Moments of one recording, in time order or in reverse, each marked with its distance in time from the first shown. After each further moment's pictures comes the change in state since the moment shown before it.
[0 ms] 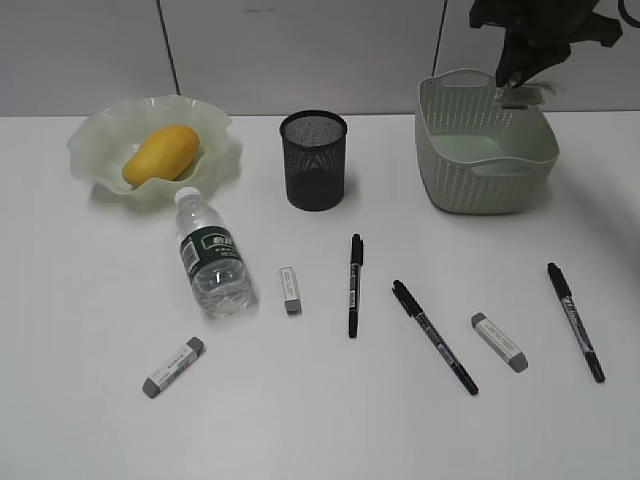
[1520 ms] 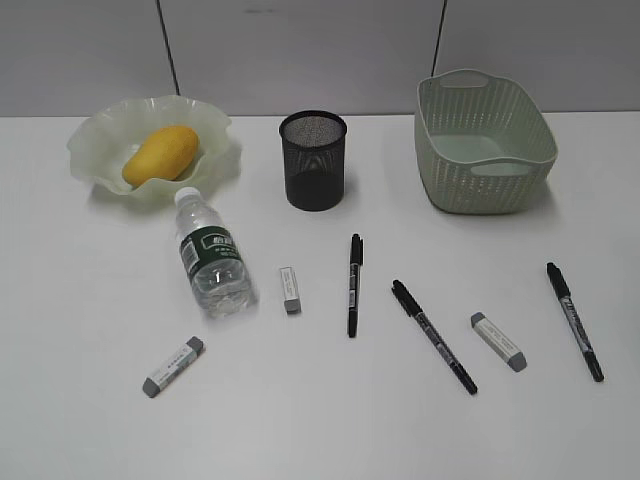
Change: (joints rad) left arm 0.000 0.000 0.000 0.000 0.000 0.000; right arm -0.054 -0.910 0.929 -0.044 0.062 -0.128
